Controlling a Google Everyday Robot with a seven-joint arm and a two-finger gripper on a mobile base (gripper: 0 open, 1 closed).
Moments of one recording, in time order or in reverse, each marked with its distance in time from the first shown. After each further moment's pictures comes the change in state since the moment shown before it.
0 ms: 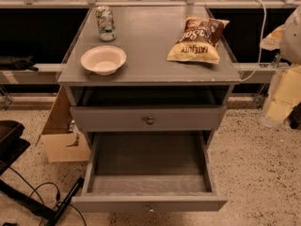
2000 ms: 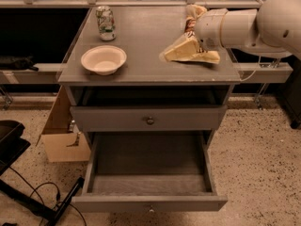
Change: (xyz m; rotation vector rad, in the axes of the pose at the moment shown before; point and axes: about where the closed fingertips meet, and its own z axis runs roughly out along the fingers) arm -0.195 -0.177 0.103 0.263 -0.961 0.080
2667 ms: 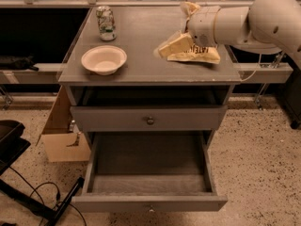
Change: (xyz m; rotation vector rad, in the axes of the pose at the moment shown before) arm -0.006 -0.006 0.017 -0.021 -0.036 -0.001
